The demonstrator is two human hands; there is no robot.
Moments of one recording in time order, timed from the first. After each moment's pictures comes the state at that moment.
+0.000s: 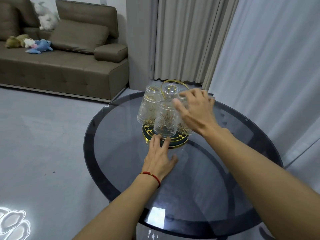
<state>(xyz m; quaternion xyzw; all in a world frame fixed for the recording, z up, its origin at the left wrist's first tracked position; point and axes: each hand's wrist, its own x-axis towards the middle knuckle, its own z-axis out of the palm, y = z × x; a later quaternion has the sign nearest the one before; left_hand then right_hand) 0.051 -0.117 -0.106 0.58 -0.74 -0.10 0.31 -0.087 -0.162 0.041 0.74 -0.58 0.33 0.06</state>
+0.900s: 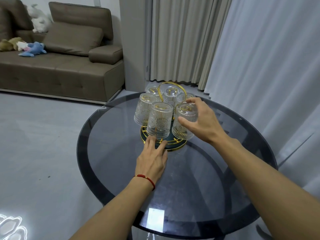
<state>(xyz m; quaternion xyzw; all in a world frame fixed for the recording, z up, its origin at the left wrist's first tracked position) 0.054 -0.113 -0.107 0.60 -0.75 0.00 0.28 -0.133 -0.149 0.019 0.75 -0.54 0.38 -0.06</state>
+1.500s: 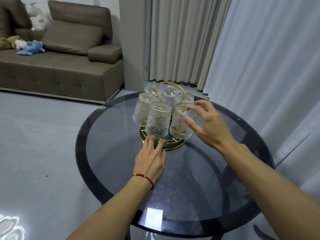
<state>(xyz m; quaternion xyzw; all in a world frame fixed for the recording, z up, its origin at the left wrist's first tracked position) 0.054 -0.113 -0.107 0.60 -0.75 0.00 0.28 -0.152 -0.132 0.017 0.78 -0.54 0.33 0.03</state>
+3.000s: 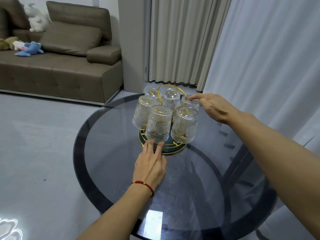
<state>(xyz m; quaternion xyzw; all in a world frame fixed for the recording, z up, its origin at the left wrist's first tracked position) 0.053 -0.113 -0.105 0.60 -0.75 -0.01 0.28 -0.184 -0.206 0.070 0.80 -0.56 0.19 -0.07</state>
